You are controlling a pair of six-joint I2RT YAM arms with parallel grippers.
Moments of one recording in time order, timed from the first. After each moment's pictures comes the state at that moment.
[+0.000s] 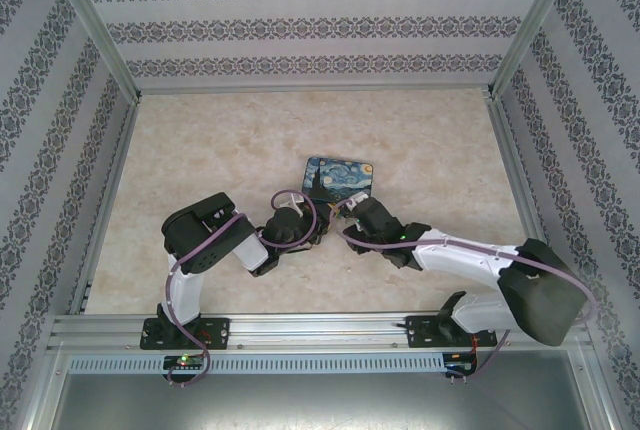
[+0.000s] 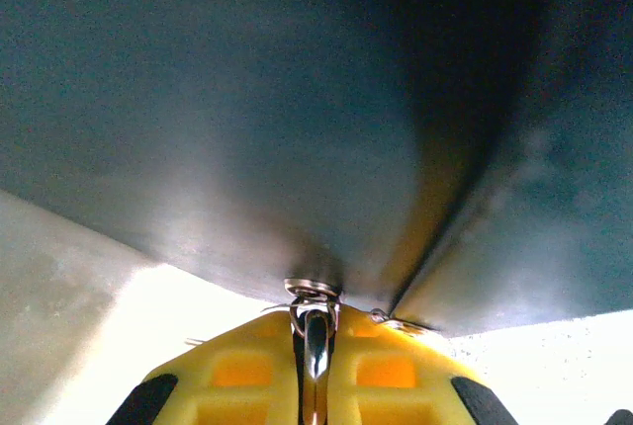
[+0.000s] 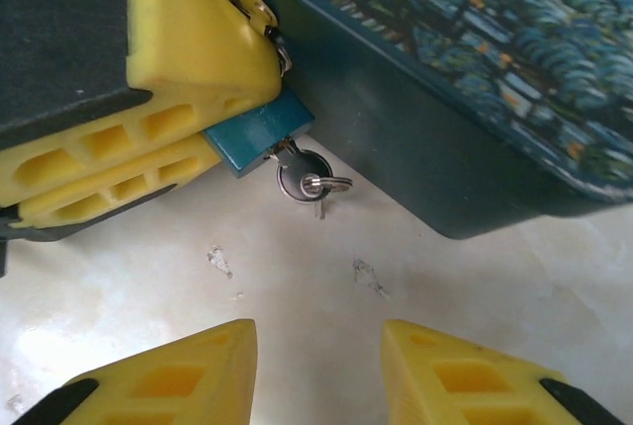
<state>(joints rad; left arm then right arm) -0.80 1.99 0.56 1.19 0.06 -1.62 0.80 1.32 0.56 -0.16 0.17 0.25</state>
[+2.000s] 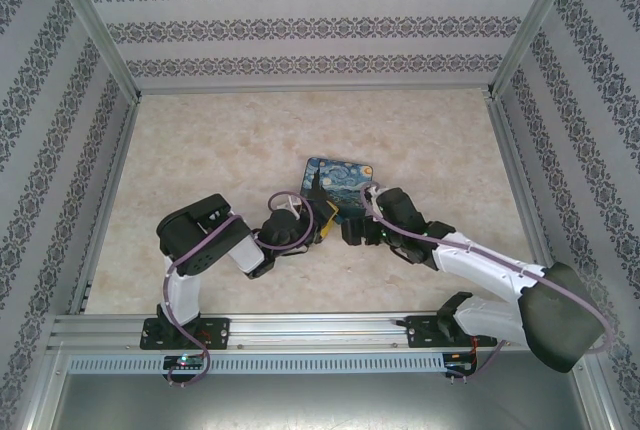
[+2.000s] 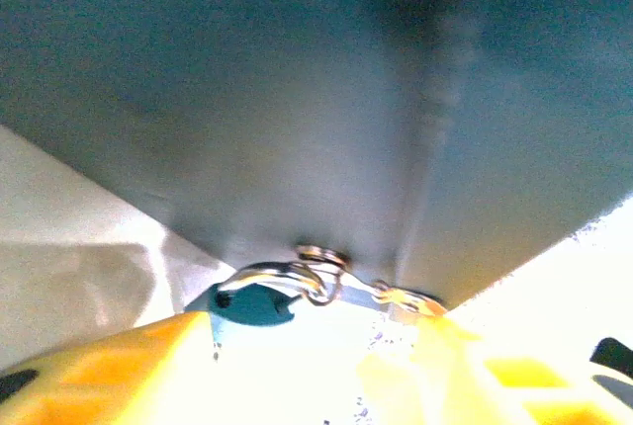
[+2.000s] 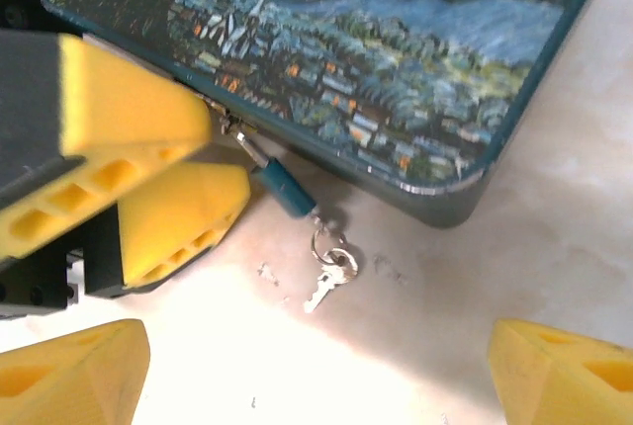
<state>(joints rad) -0.79 1.95 0.51 1.18 0.08 -1.59 0.63 1.15 0.50 -0.16 -0.11 0.46</state>
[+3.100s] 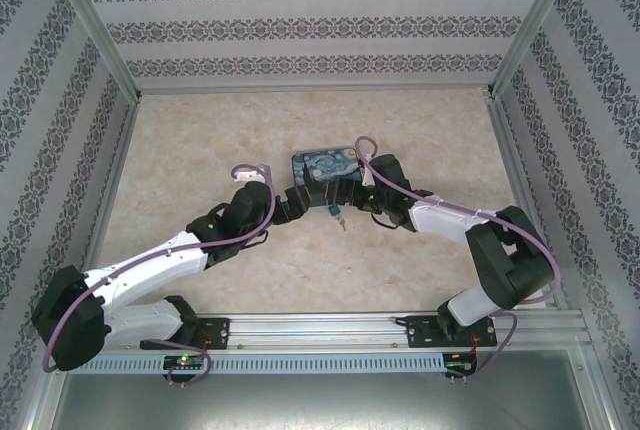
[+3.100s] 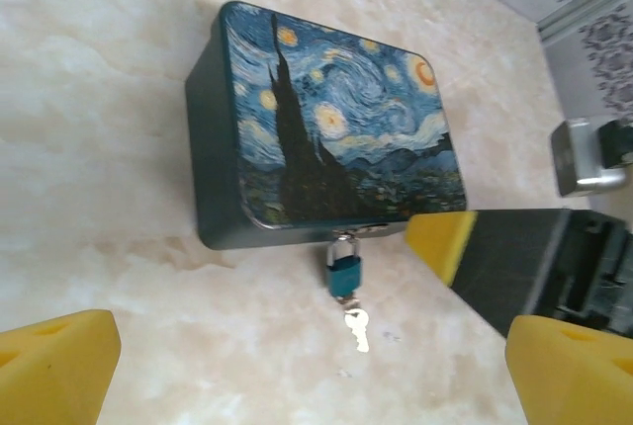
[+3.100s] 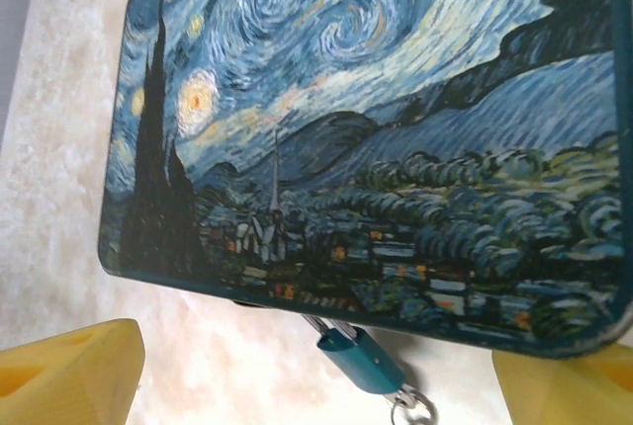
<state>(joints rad) -0.74 1.15 0.70 -0.16 -0.22 -0.87 0.49 1.54 0.73 0.09 -0.32 0.66</state>
